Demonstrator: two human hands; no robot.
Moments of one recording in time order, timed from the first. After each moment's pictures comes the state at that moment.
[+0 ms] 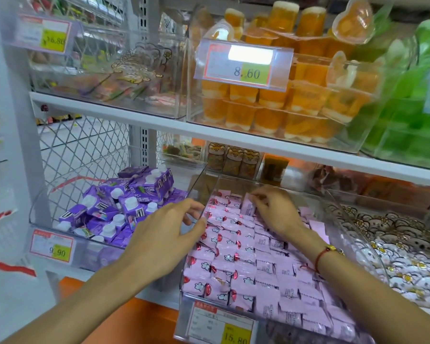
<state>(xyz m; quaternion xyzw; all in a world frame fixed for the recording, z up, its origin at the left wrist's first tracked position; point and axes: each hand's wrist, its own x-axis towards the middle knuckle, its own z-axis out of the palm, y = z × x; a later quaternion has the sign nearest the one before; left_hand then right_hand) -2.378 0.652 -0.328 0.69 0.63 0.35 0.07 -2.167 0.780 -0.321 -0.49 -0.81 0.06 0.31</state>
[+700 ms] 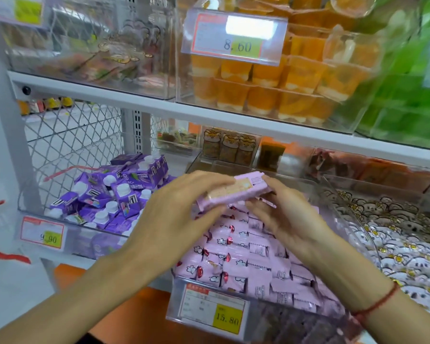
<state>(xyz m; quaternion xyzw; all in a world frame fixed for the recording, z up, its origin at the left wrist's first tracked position) -2.352 0.637 -0.309 0.75 0.45 0.49 0.01 -2.178 0.685 -0.281 -0.40 -0.41 0.64 0.51</state>
